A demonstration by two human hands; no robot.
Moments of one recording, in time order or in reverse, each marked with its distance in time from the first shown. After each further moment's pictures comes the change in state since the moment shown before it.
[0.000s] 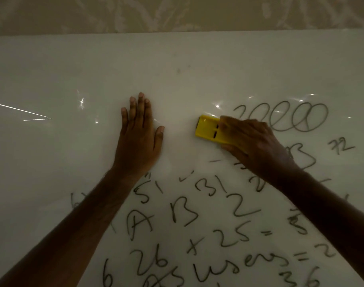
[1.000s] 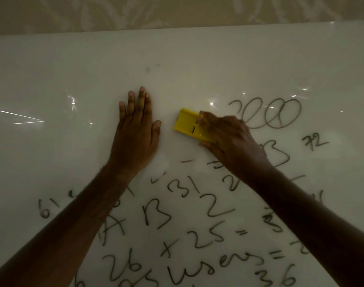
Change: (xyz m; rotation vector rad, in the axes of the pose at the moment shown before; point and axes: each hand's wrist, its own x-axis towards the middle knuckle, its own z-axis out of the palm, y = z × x) left_hand 0.025 0.059 0.014 0.028 -0.011 0.071; right_hand -0.013 0.014 0.001 0.045 0.079 0.067
